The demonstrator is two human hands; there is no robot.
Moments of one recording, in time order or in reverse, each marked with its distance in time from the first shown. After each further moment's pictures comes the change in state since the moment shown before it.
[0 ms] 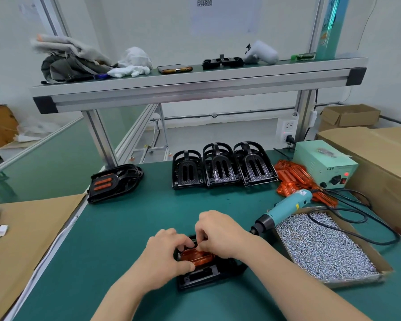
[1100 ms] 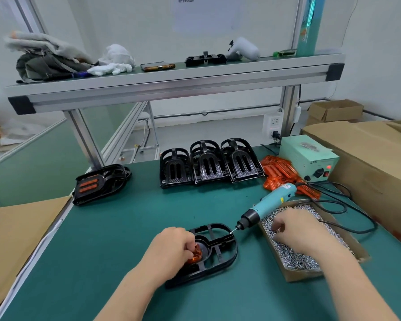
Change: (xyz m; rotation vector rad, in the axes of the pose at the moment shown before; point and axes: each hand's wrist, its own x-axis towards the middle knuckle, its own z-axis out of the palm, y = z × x) left_hand 0.027 0.029 0.021 0.210 0.021 0.061; right_hand -0.118 0.091 -0.042 -0.023 0.018 0.746
